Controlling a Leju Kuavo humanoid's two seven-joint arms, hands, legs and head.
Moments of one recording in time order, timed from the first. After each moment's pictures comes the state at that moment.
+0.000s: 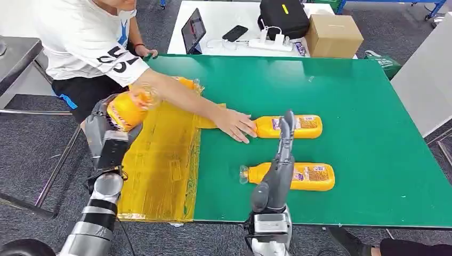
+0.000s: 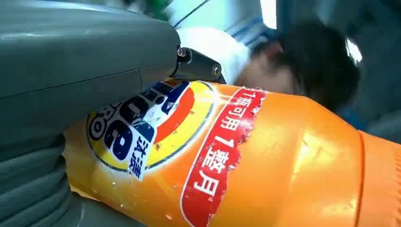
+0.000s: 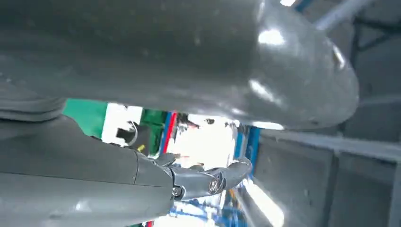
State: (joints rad) left arm -0.42 -0.11 -0.02 -1.13 -0.71 0.58 -0.52; right arm 0.00 0.22 0.51 -1.73 0.35 -0.70 -0.70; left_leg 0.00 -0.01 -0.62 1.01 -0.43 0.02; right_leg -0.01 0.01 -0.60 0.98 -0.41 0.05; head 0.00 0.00
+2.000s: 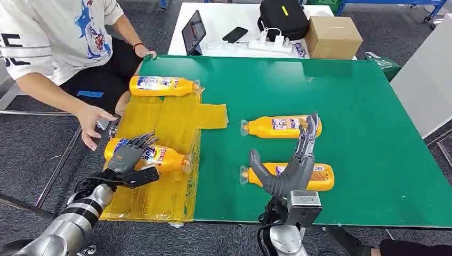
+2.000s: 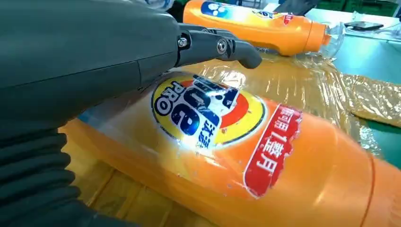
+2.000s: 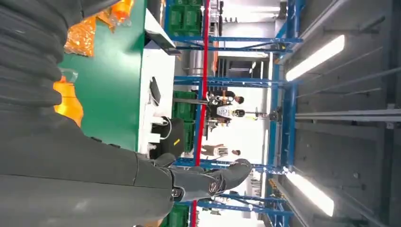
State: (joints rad) left arm -0.53 0.11 -0.23 -0.64 -0.97 0.17 -0.51; right arm 0.00 0.19 0.41 -1.67 0.15 -0.63 -0.70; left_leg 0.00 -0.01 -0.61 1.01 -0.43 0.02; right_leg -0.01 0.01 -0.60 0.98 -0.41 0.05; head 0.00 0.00
